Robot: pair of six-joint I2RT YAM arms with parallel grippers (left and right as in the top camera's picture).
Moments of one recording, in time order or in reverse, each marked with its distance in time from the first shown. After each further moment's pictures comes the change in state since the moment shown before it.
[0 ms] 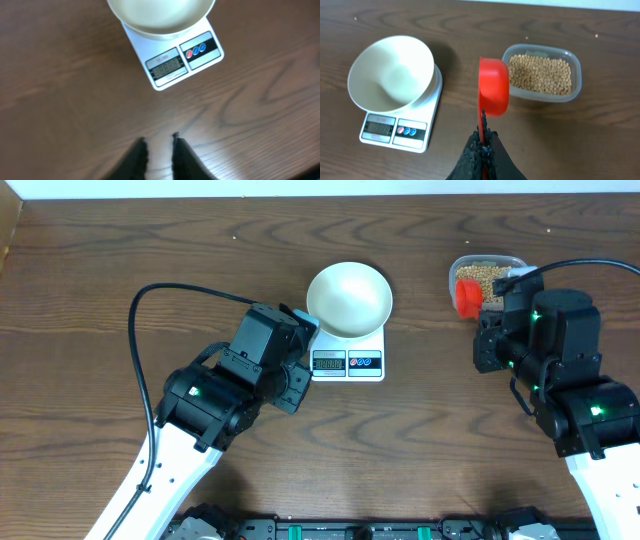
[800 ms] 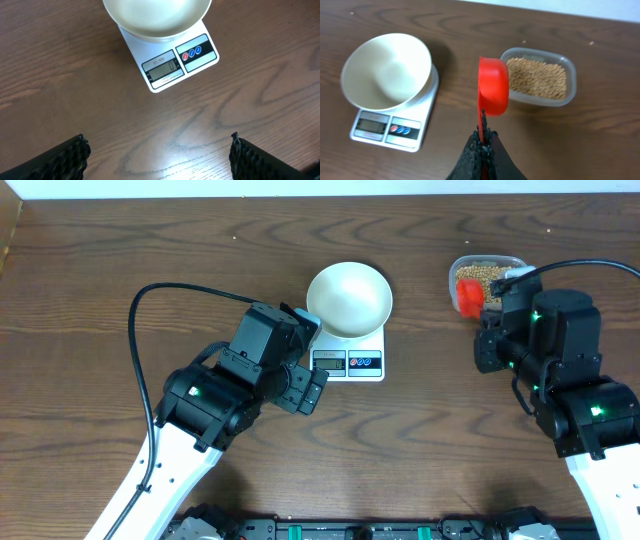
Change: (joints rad) left arm 0.000 0.000 0.000 0.012 0.015 -0.003; right arm 0.000 0.000 0.000 0.026 0.024 -0.063
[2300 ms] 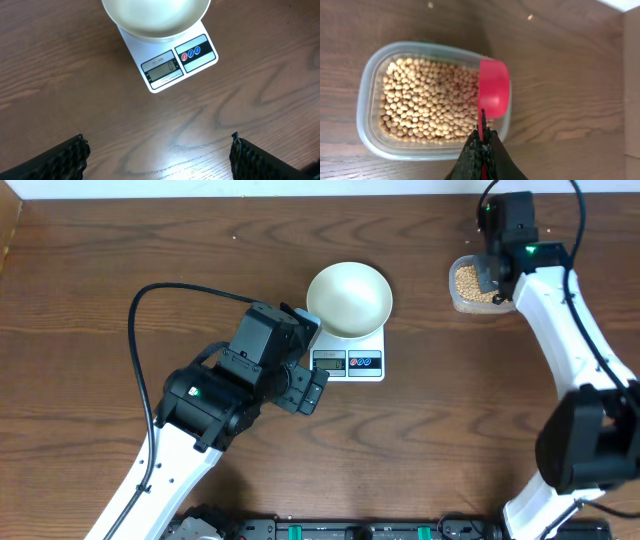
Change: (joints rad) left arm 0.000 0.000 0.002 0.000 0.004 0.000; right arm -0.102 0.803 0.454 -0.010 0.376 -0.158
